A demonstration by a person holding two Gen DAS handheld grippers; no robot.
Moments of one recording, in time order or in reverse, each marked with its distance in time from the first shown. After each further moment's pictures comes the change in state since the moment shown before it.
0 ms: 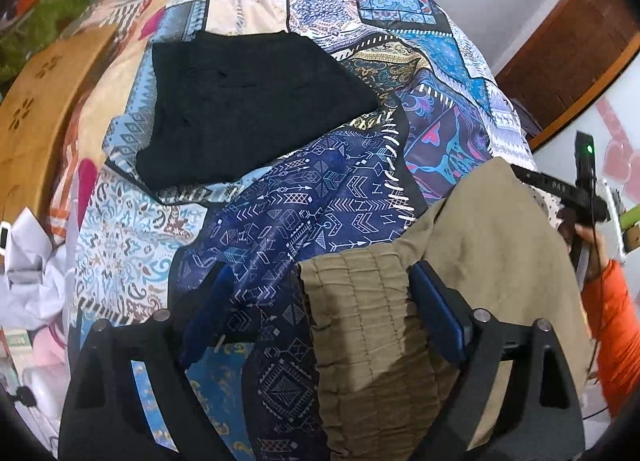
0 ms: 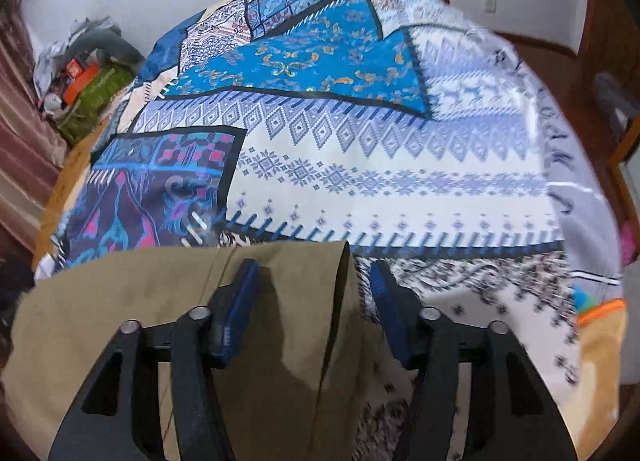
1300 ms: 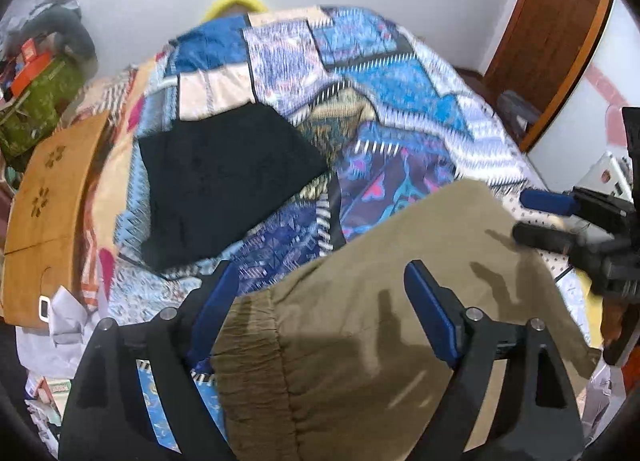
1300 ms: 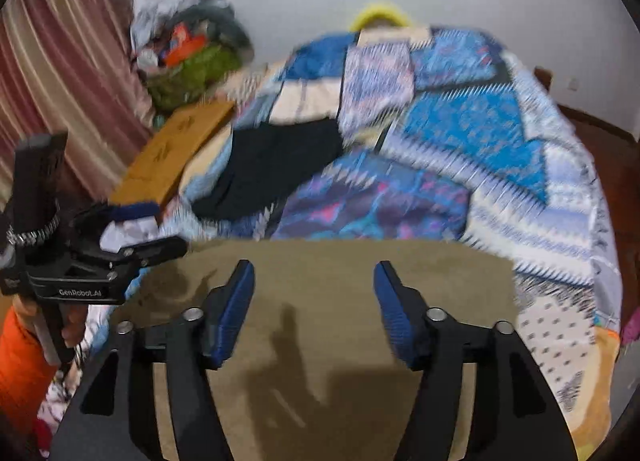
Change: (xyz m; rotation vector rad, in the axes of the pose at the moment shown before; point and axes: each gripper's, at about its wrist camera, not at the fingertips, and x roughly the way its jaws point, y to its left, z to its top) left arm -0.029 -0.076 0.035 0.150 -0.079 0.090; right arm -0.075 0.181 -0.025 -0.288 -0.038 0.130
